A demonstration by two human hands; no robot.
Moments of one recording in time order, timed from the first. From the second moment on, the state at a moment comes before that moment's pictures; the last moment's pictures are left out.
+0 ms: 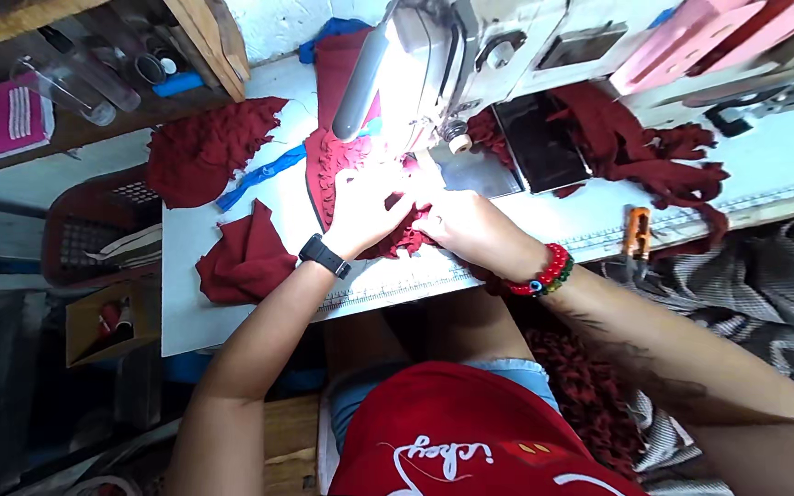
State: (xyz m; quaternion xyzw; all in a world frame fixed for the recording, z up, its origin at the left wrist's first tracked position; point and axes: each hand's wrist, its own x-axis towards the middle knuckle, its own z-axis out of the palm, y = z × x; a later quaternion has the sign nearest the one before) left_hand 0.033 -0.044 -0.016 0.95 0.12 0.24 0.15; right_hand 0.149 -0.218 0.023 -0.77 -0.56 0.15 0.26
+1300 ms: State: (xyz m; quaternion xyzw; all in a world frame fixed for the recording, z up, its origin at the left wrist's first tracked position) left_hand 0.036 -0.024 -0.019 0.97 0.01 0.23 0.10; right_hand 0.206 -0.192 0.017 -0.69 -0.72 0.01 0.11
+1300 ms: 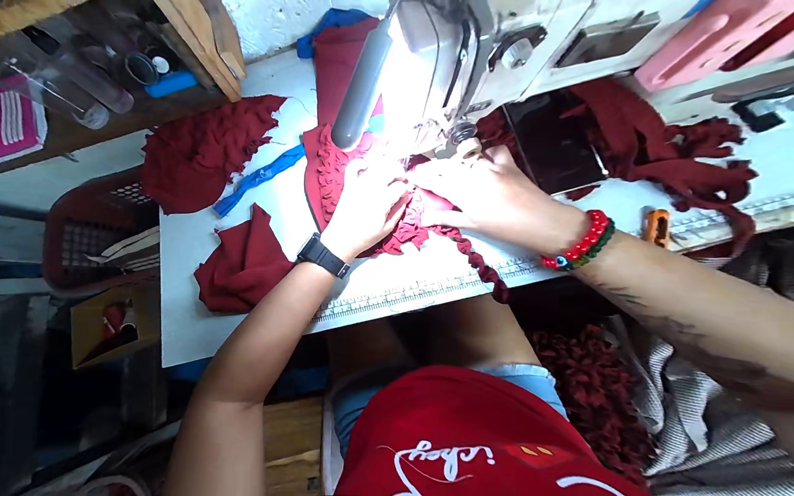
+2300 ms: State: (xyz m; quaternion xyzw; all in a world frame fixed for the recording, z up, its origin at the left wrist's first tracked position) left_hand 0.041 -0.022 -0.020 0.96 0.05 0.24 0.14; right_hand 0.207 -0.189 0.018 -0.67 -0.74 0.00 0.07
